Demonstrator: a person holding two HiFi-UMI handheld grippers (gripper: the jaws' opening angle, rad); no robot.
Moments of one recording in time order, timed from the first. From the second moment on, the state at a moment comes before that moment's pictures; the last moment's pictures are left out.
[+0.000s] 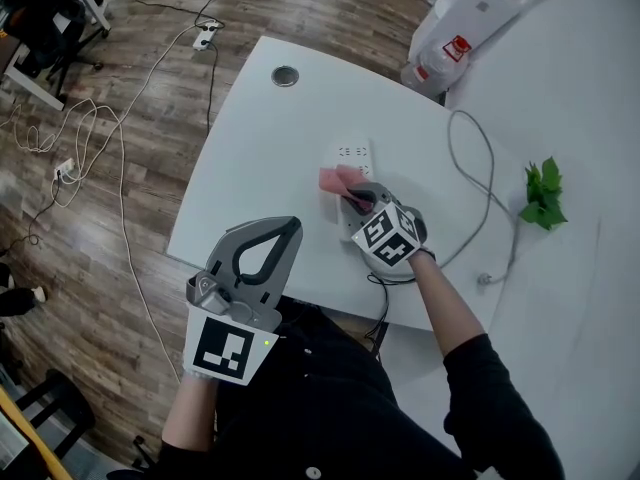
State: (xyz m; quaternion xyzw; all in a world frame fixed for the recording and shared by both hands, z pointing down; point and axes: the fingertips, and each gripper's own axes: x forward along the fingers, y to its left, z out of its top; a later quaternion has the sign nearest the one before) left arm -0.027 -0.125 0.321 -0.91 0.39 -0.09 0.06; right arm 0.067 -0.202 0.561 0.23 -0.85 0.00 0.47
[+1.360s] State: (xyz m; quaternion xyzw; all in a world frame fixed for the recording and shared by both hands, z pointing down) left arm 0.020 -0.111 0.314 -0.94 0.33 -0.08 0.07; right arm 0.087 -0.108 0.558 0.26 -0.86 0.03 0.44
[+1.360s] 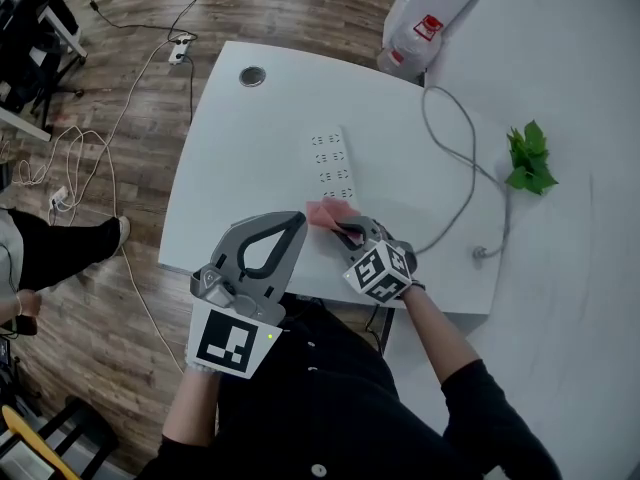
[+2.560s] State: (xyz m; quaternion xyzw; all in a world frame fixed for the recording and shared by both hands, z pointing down) left arm 0.040 -0.121 0.299 -0.95 0.29 -0.09 0.10; right arm 0.139 -0.117 0.372 0.53 -0.81 0.04 0.23
